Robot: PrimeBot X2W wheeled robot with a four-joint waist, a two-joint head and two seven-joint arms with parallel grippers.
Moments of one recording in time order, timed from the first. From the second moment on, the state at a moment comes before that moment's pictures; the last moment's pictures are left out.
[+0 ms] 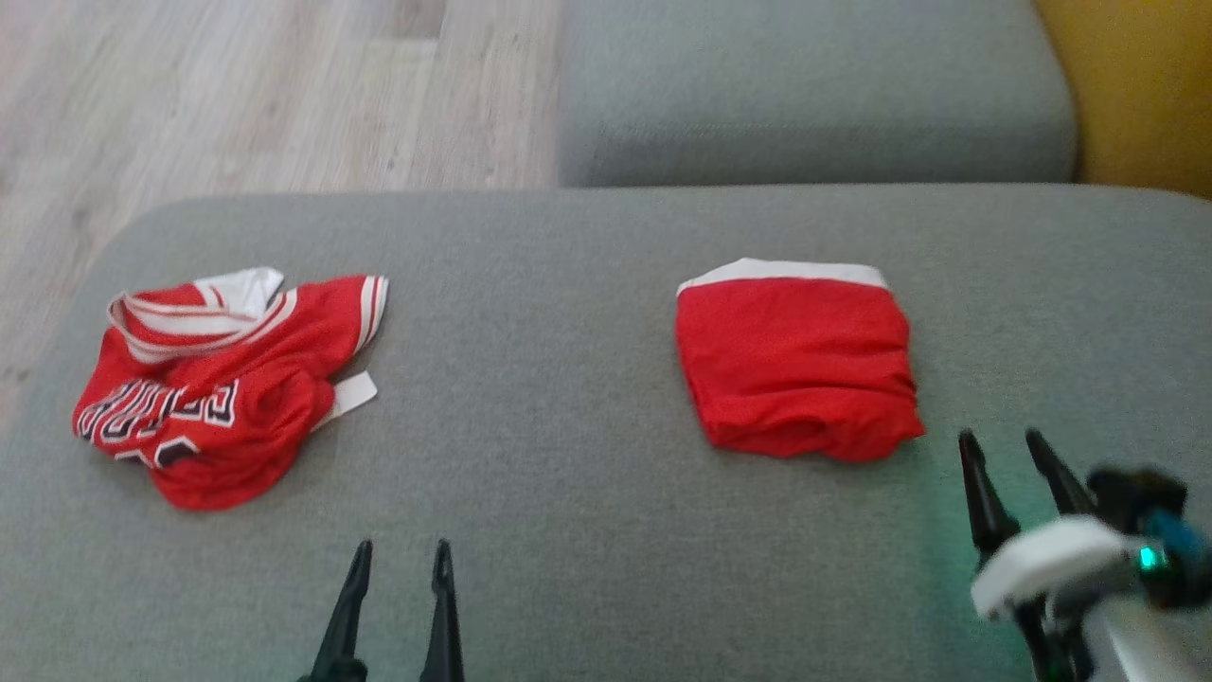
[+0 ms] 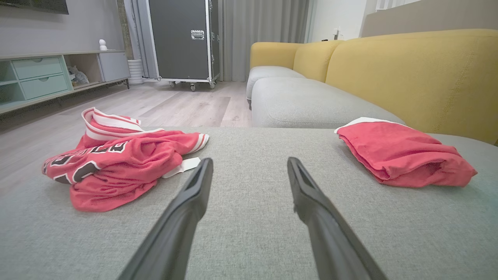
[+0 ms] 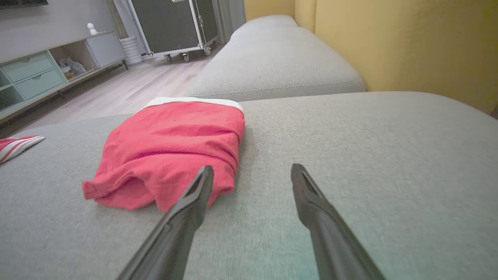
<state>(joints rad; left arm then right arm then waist) 0.23 0.06 -0.27 0.08 -0.14 0.14 -0.26 -0.10 -0.21 0.09 0.56 0.31 0.13 -0.19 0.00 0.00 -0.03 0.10</state>
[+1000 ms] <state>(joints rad) 0.04 0.06 -0.33 0.08 -0.15 0.15 -0.26 -0.57 -0.40 0.38 0.89 0.62 0.13 0.04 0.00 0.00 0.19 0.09</state>
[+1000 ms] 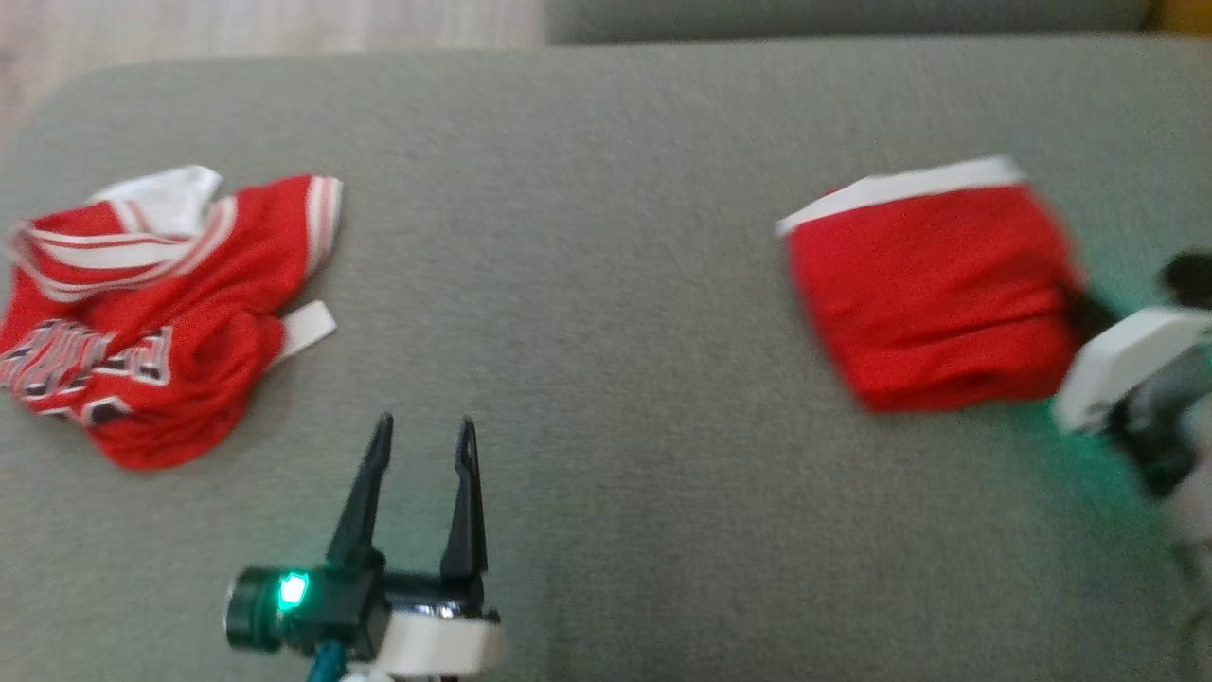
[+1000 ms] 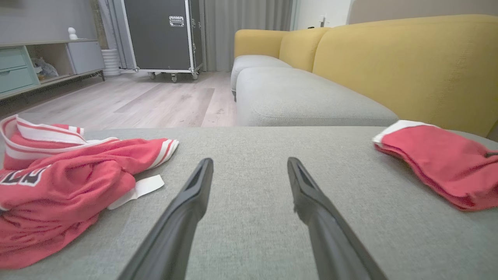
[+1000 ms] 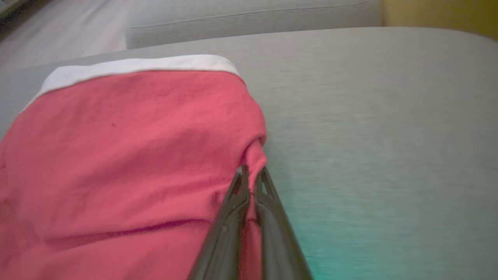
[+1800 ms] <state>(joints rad) -0.18 0.05 -0.31 0.12 -0.14 0.12 -0.26 -0.75 -0.62 0.23 1.02 0.39 0.13 -0.08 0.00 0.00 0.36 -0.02</state>
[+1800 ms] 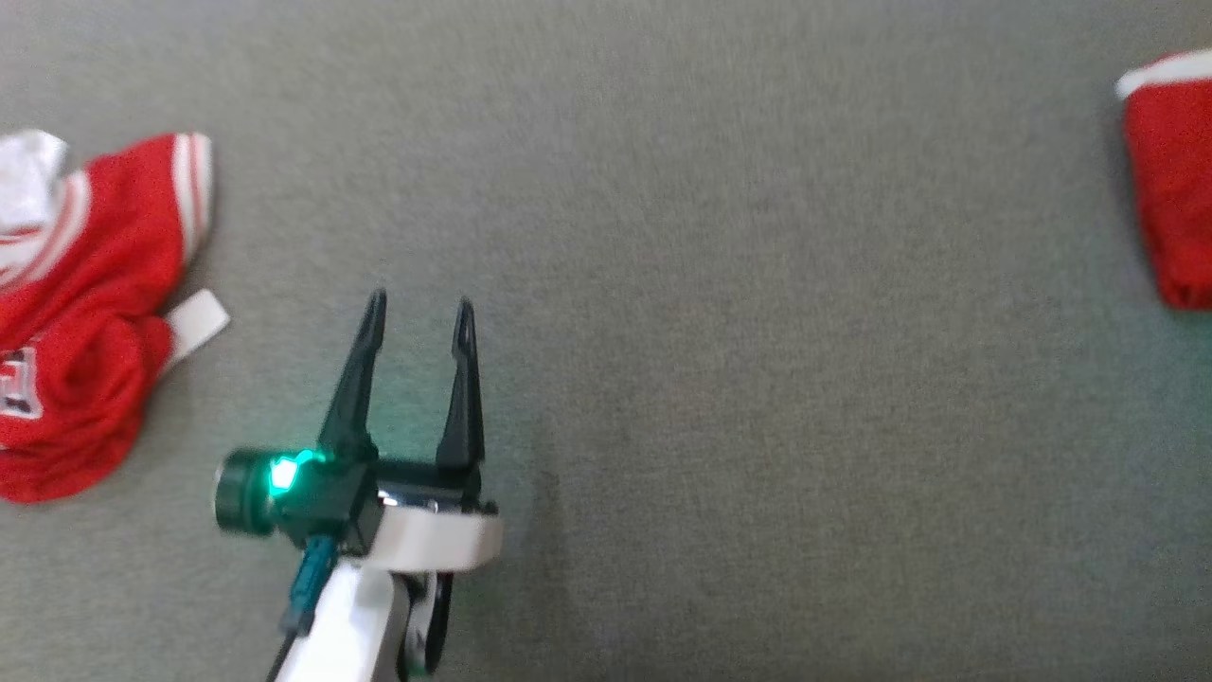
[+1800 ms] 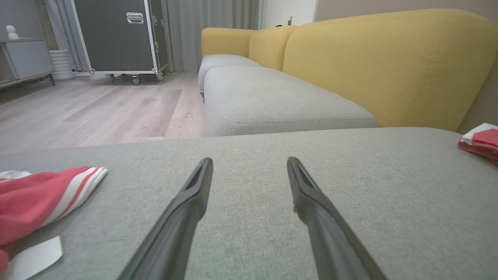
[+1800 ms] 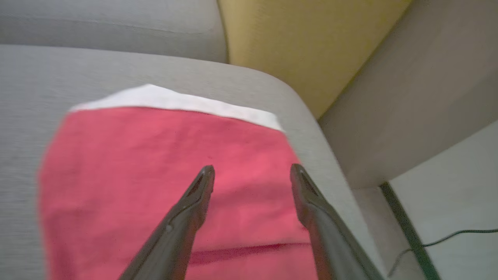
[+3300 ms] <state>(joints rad) 0.31 0.06 -0.17 0.09 -0.10 0.12 -0.26 0.28 -0.09 0.12 0.17 0.18 0.13 -0.25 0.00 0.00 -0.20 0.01</state>
